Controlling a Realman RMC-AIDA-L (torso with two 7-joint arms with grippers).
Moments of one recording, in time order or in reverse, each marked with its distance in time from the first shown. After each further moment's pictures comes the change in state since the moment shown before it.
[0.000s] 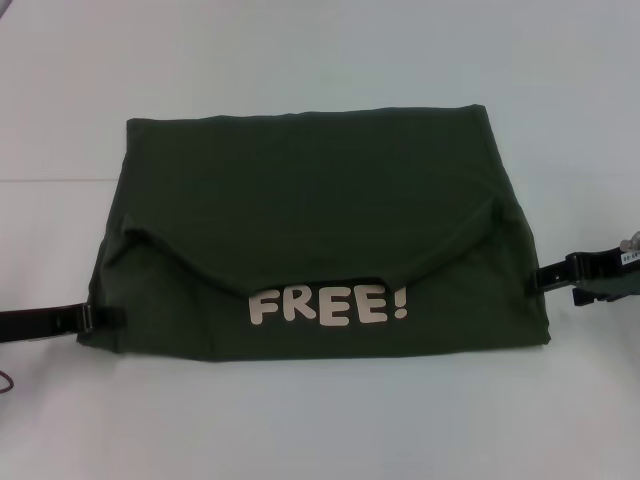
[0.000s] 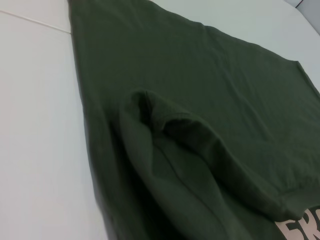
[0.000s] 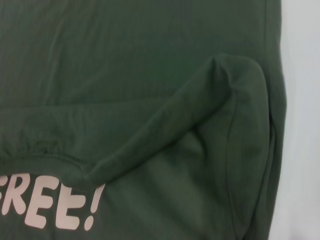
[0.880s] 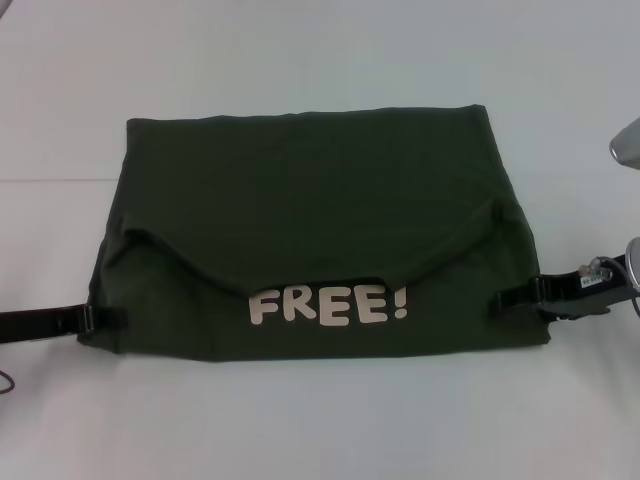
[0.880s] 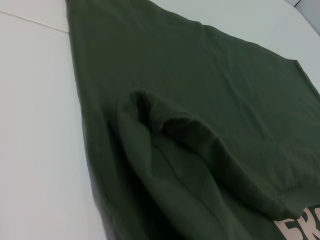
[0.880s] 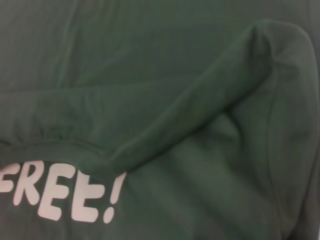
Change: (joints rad) left arm 0.000 -0.002 0.000 0.000 0.000 0.001 0.005; right arm 0.005 0.043 -0.024 0.087 0.033 0.102 -0.040
